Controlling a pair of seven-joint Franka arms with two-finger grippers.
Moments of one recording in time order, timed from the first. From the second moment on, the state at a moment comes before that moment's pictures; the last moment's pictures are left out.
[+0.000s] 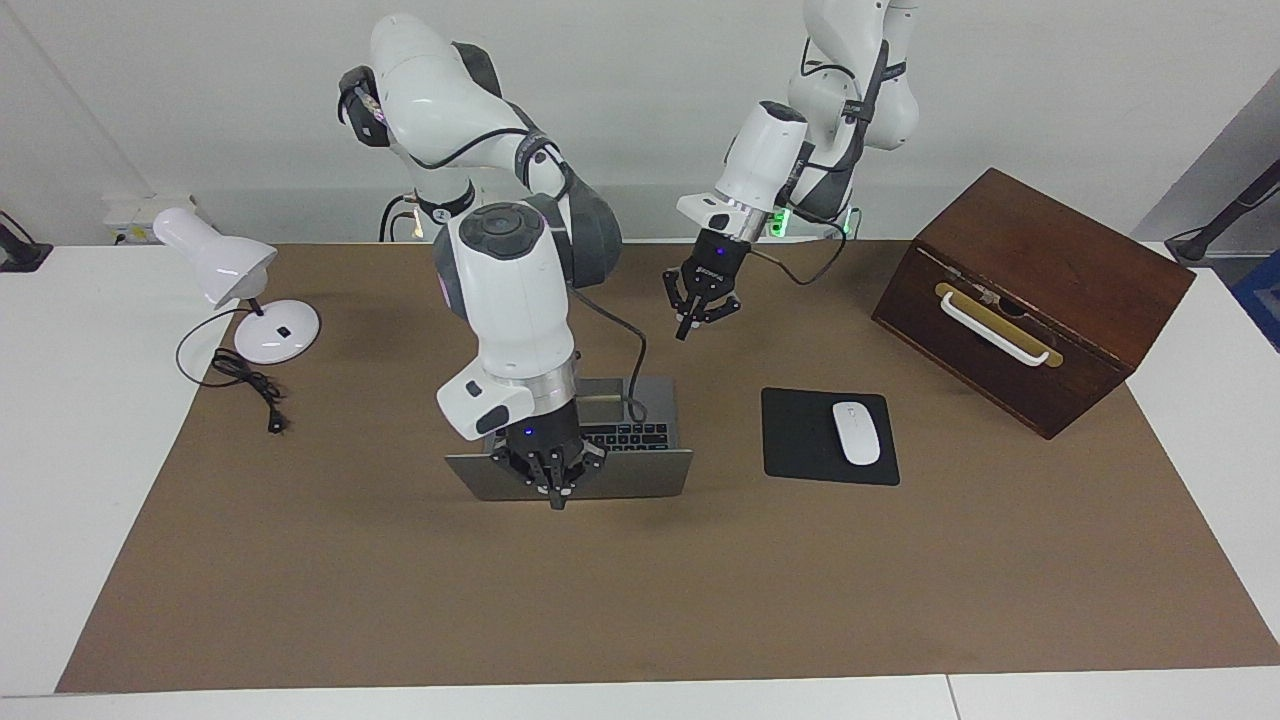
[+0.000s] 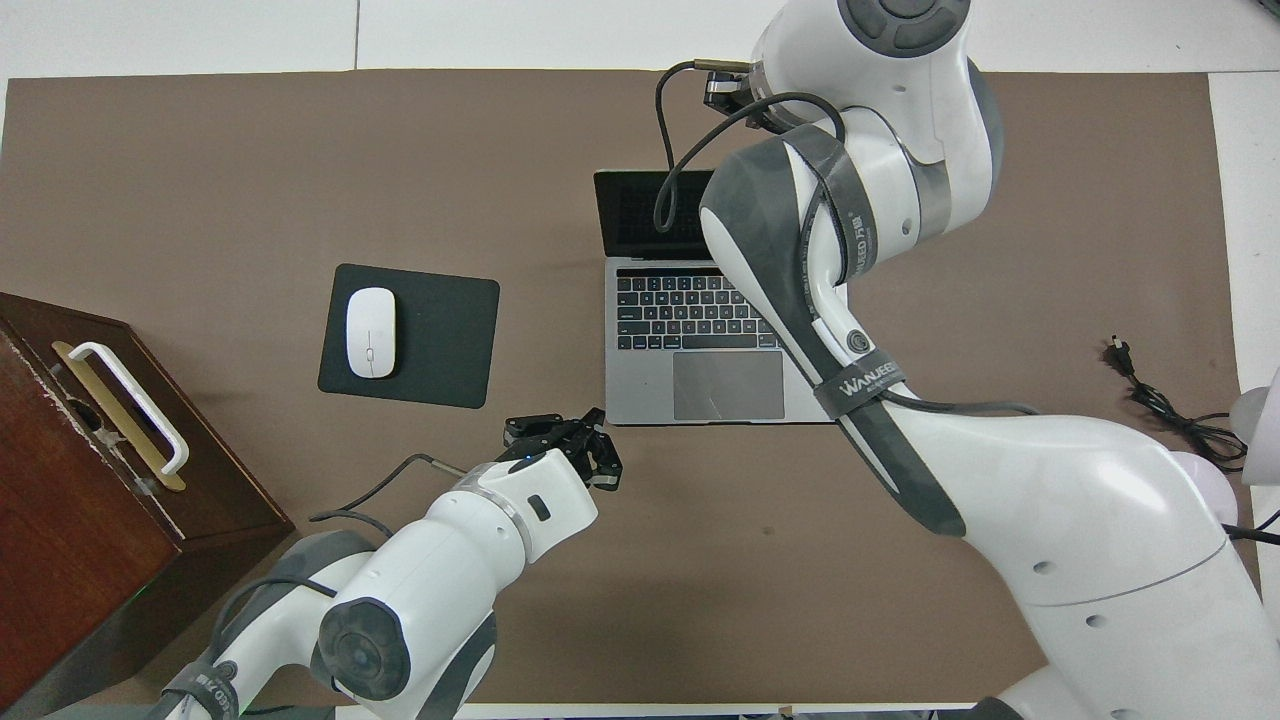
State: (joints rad) left arm -0.81 -0.05 0.04 -2.53 -0.18 3.13 -0.15; right arm 0.35 0.74 0.02 -0.91 -0.08 1.94 0.56
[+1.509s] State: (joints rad) left arm -0.74 0.30 0.06 -2.42 -0.08 3.48 -0.02; right arm 0.31 0.66 0.06 -1.12 0.21 1.69 0.50
